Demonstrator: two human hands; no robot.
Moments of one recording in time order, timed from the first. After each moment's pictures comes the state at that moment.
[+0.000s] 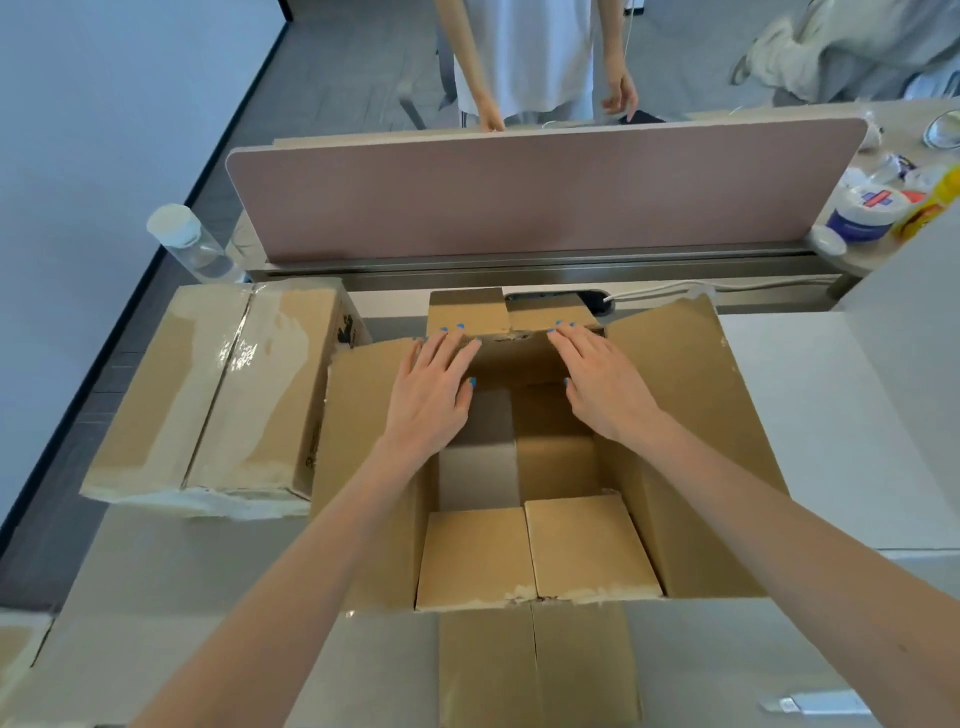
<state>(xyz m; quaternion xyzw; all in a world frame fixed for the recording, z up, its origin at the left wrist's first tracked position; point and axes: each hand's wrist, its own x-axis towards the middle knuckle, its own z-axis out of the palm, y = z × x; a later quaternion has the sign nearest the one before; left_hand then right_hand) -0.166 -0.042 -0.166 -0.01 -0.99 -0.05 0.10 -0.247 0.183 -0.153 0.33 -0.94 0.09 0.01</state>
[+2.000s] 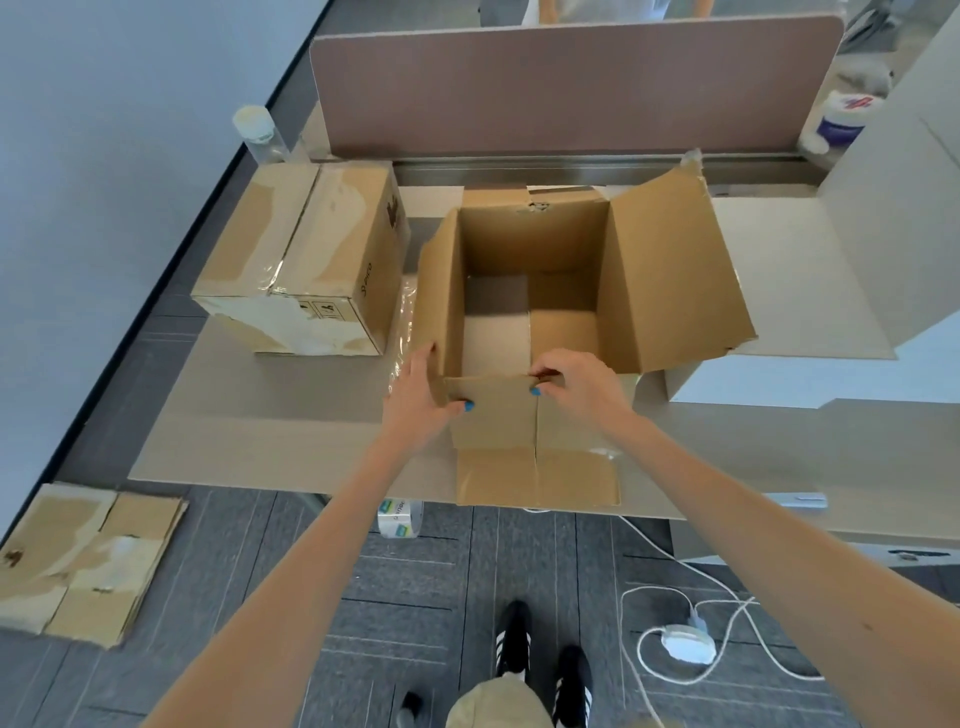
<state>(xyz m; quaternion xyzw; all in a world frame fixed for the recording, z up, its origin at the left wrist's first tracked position) 0.079 0.015 -0.170 0.25 -0.89 -0.37 -0.04 -0.022 0.223 -0.159 0.31 -0.90 0.29 -0.14</state>
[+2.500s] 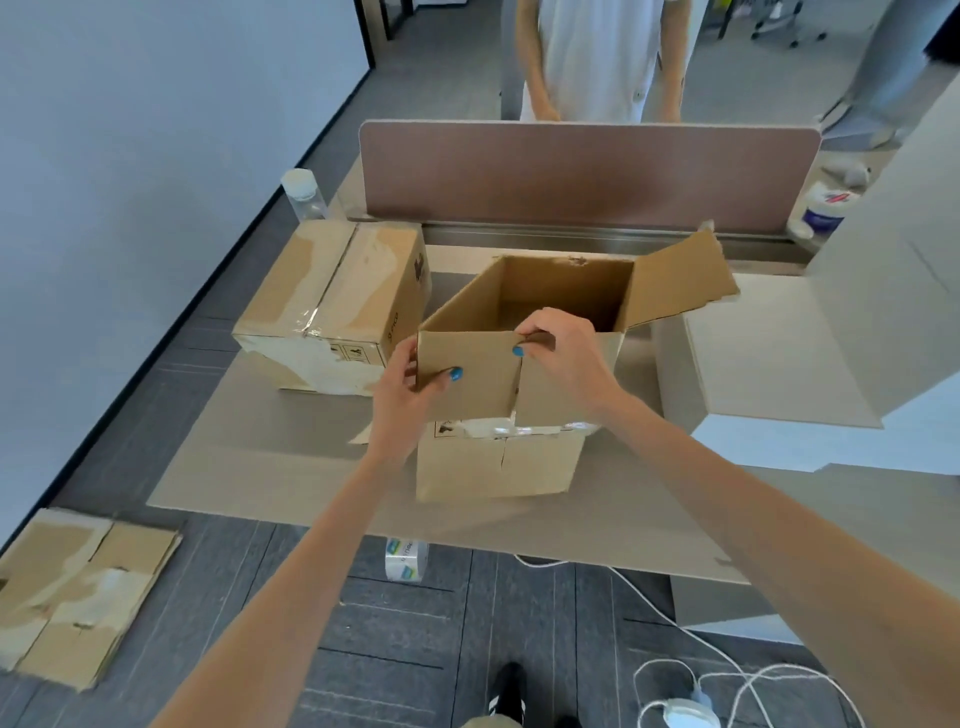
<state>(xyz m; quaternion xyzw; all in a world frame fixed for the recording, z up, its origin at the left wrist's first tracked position) 0.080 0.002 -0.100 0.23 -0.78 -0.54 0.20 -0.044 0.172 -0.071 0.35 -0.84 0.43 0.00</state>
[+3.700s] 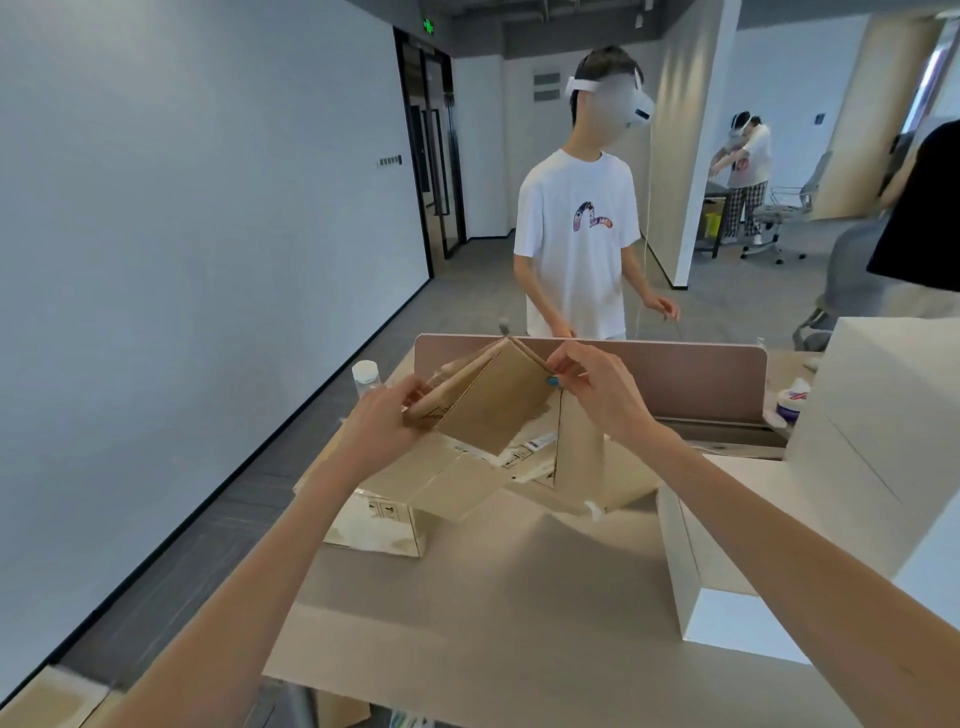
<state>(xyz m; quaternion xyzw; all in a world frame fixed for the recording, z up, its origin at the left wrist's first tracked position) 0.072 -0.039 0.097 0.10 -0.95 -0.20 0.22 -0.084 0.206 0.111 0.39 -0.82 0.41 0.11</state>
